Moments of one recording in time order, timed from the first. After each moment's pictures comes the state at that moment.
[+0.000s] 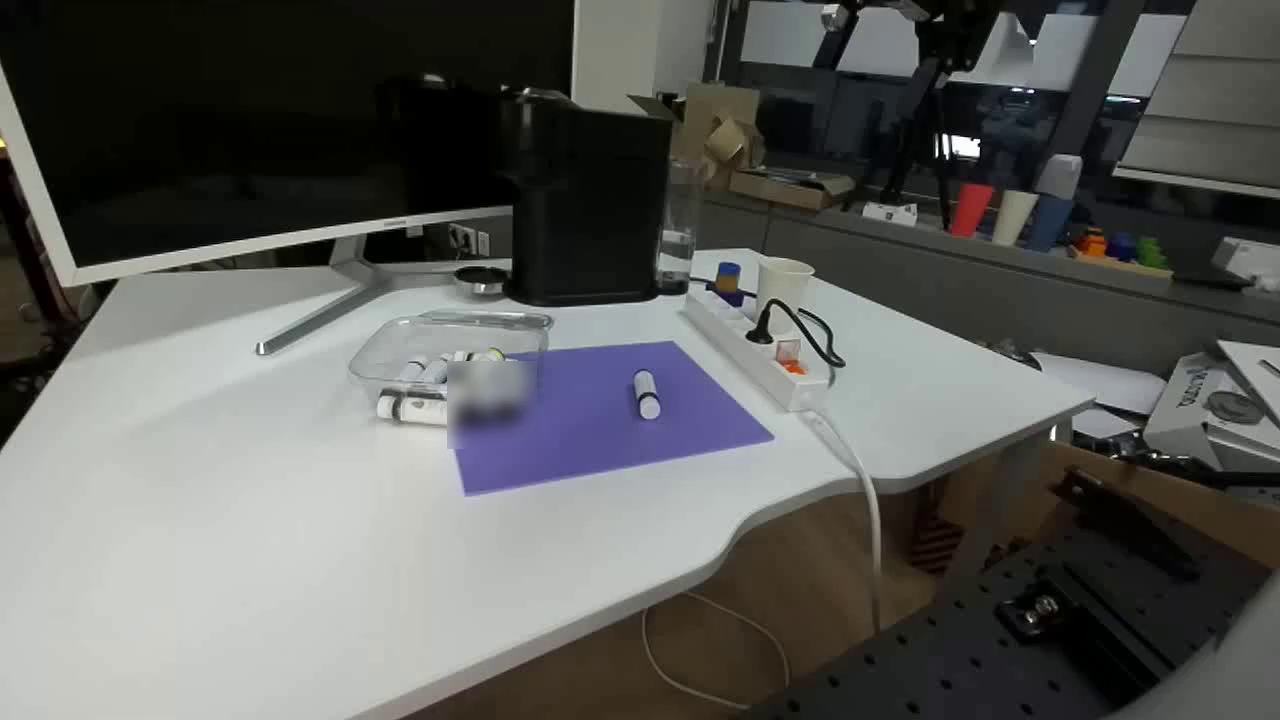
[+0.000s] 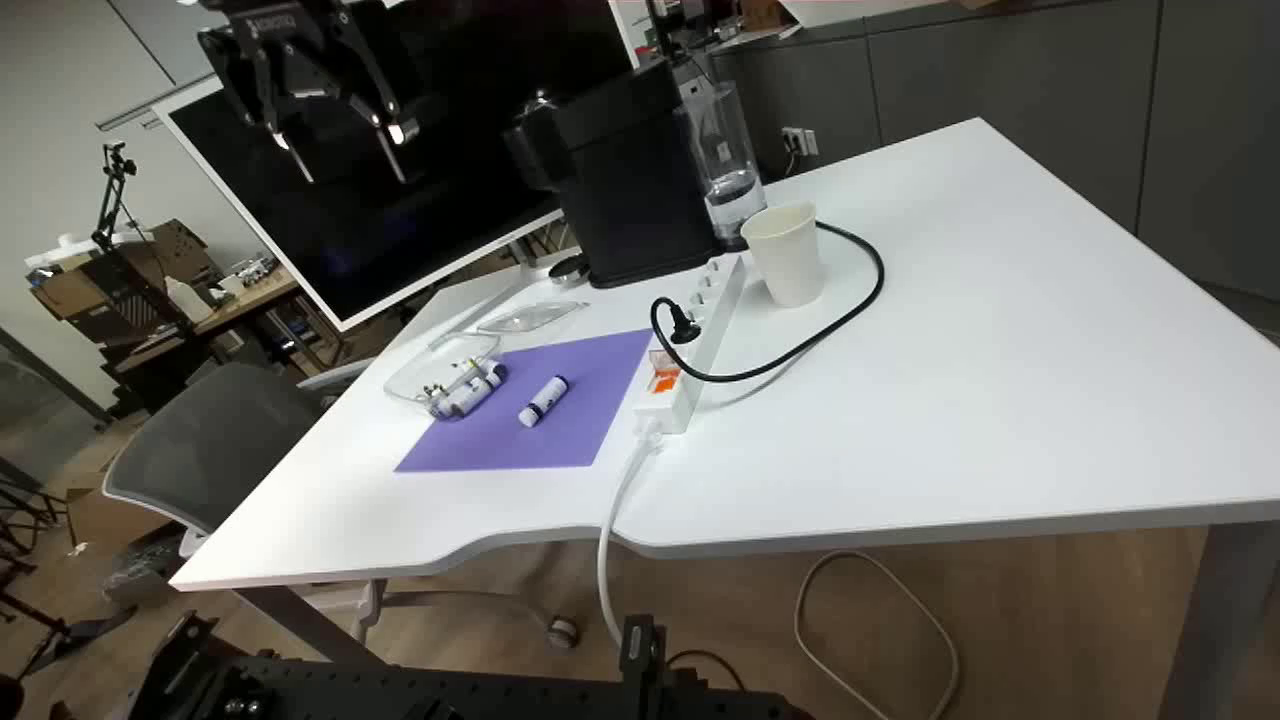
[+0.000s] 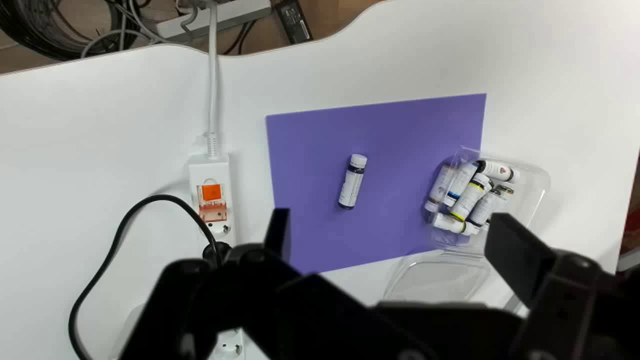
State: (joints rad) arm -0.07 -0.50 -0.33 -2.56 0.12 2.08 -0.27
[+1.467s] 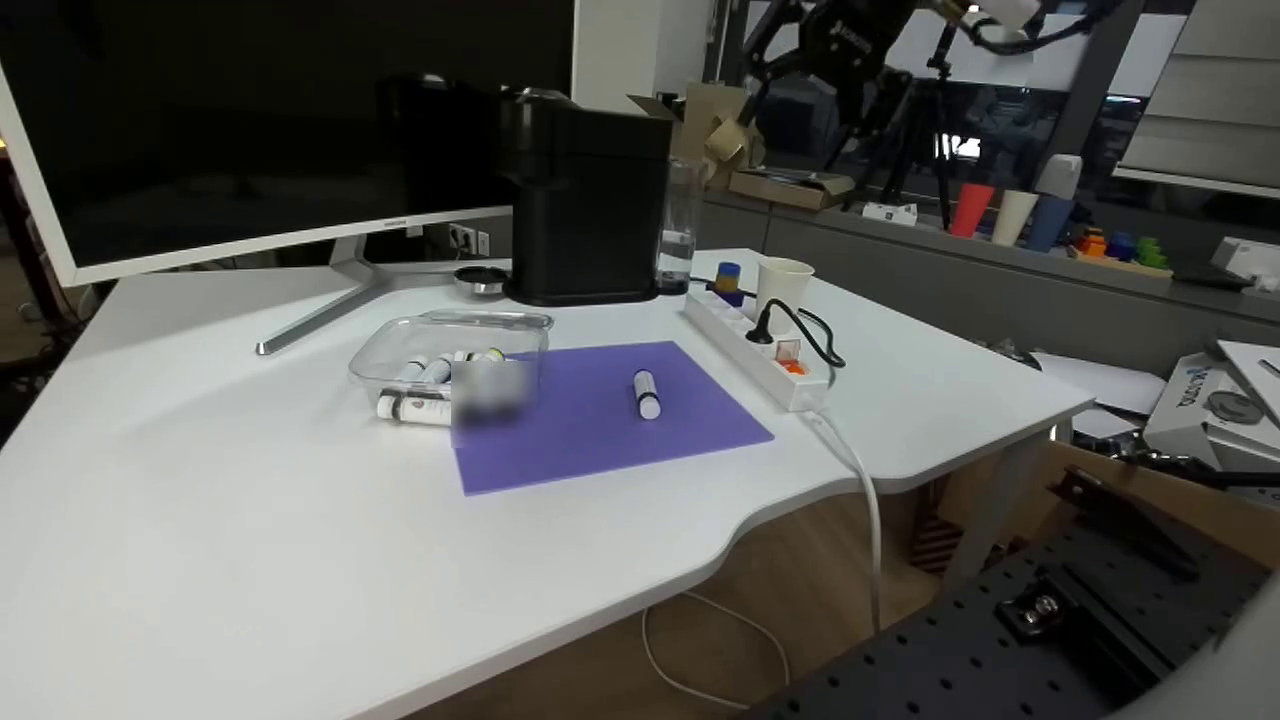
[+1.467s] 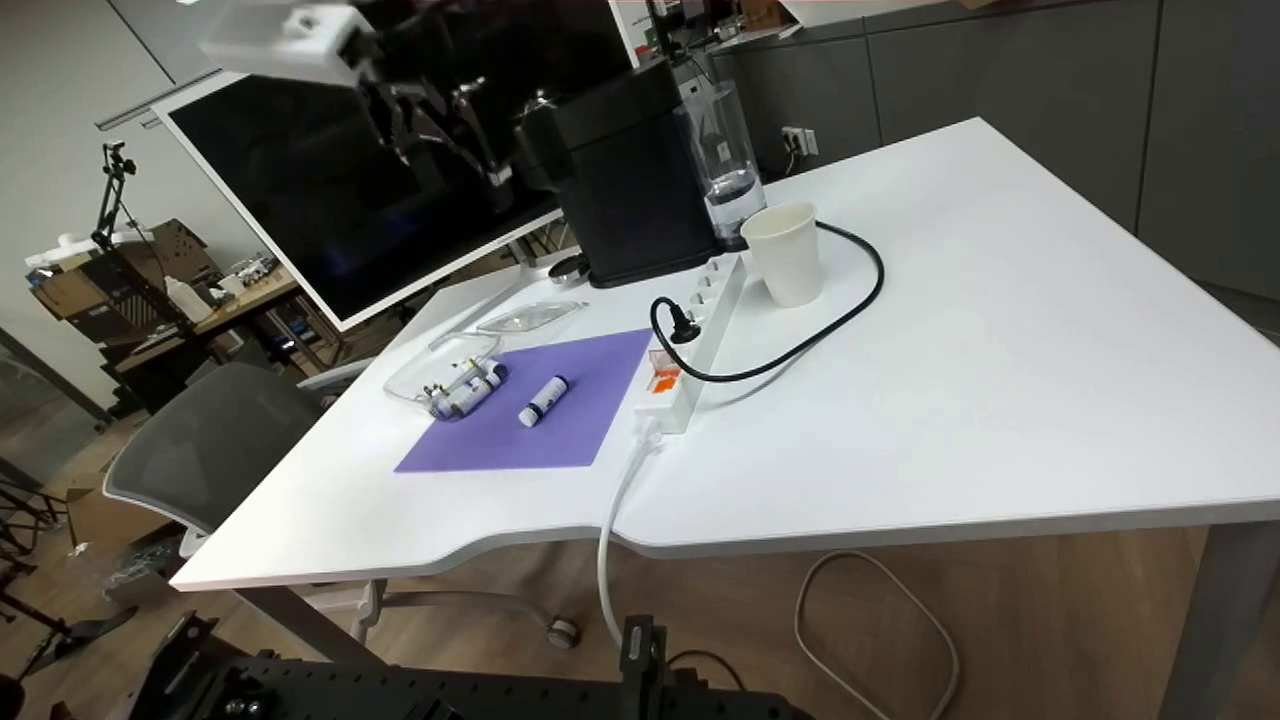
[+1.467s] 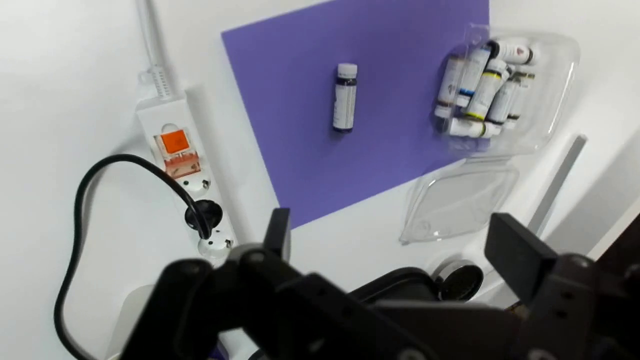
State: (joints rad) arm -0.05 -0.21 -0.31 -2.48 0.41 2.36 -0.27
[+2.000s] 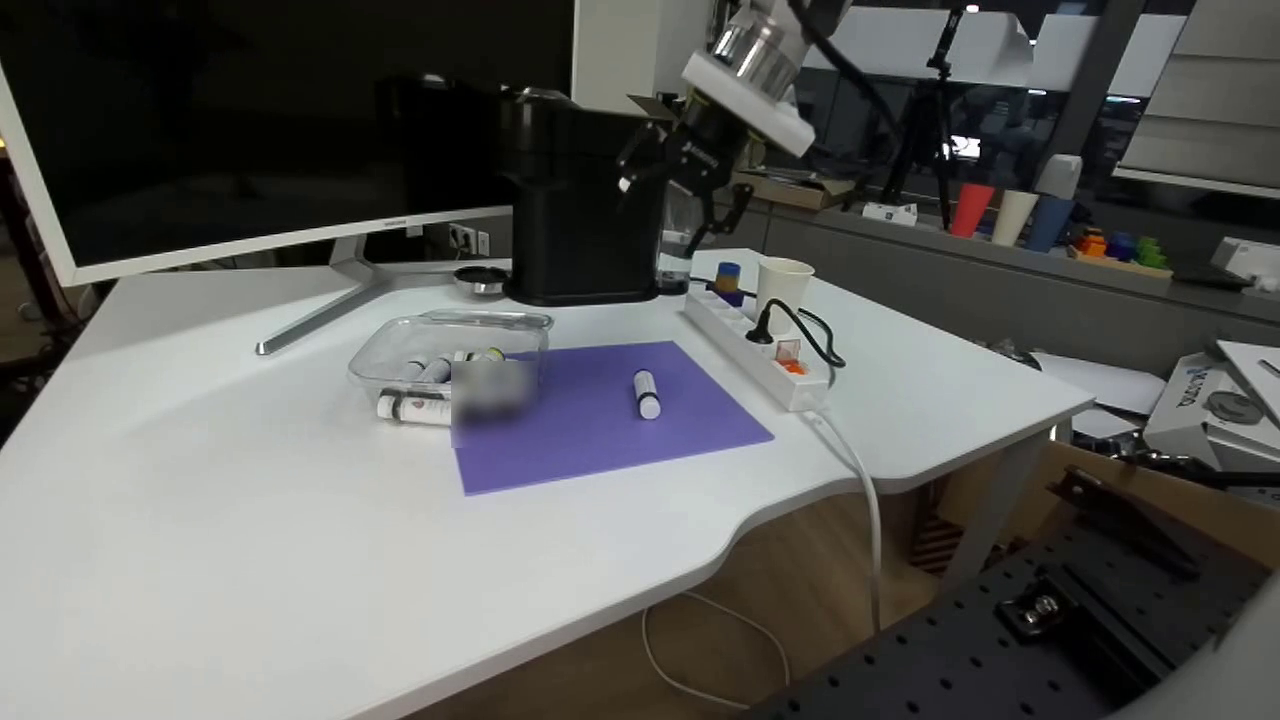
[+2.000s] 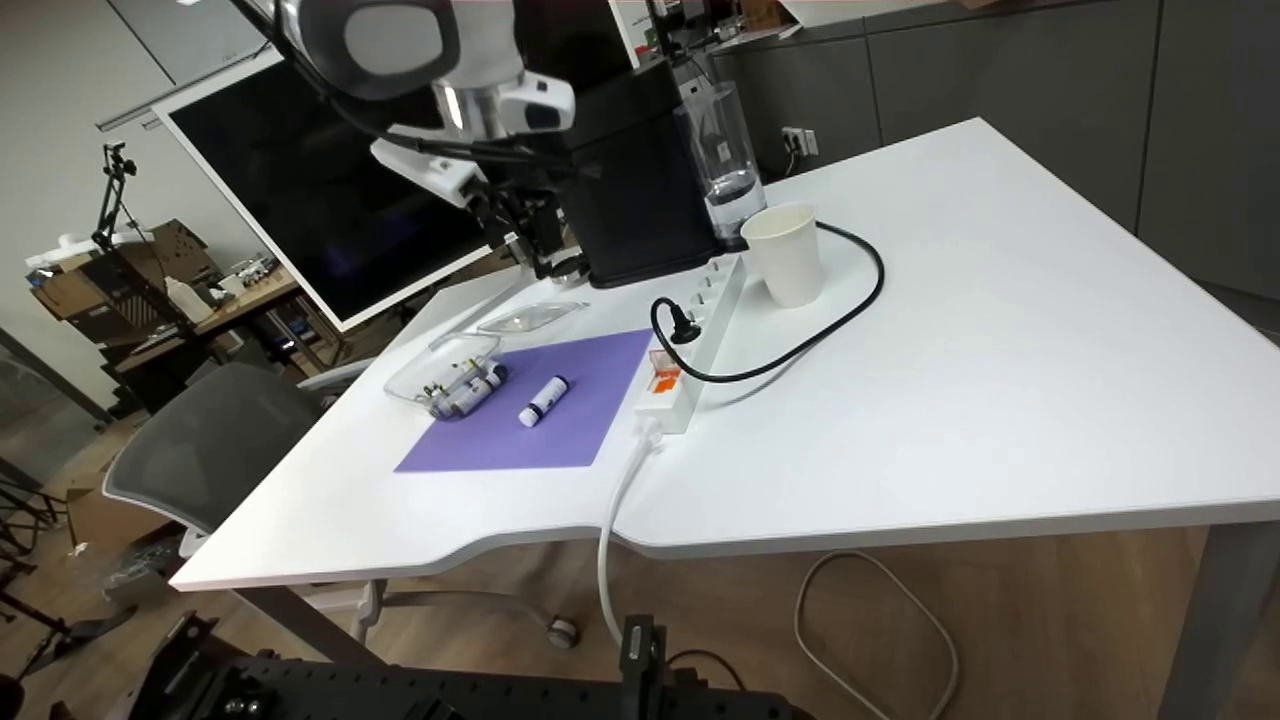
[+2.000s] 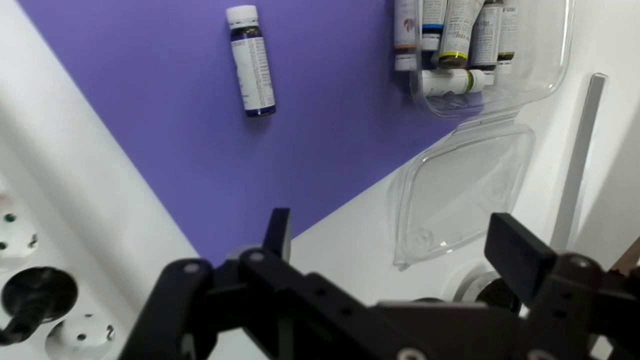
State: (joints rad) arm -0.07 0.32 -0.14 -2.13 0.72 2.39 -0.22
